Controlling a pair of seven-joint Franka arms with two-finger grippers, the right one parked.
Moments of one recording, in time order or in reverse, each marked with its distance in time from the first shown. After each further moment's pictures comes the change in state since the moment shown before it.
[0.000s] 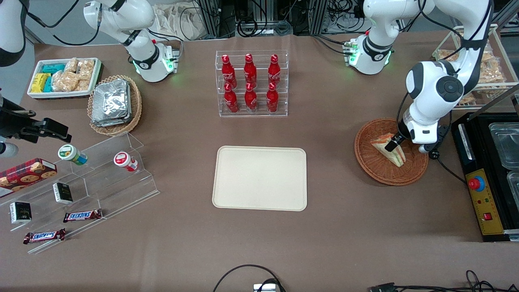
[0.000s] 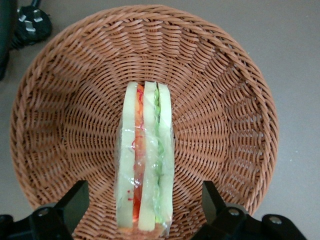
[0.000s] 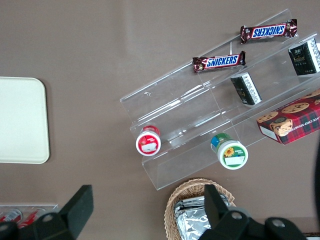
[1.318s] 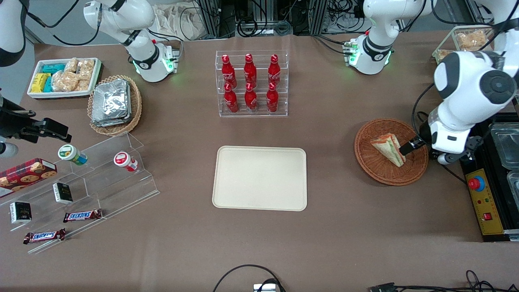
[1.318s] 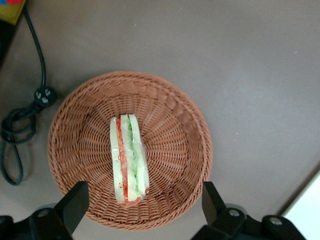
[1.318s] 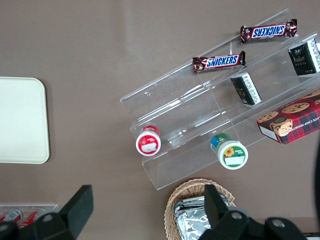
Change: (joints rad) arm -0.005 -0.026 -0.006 0.342 -0.008 -0.412 0.228
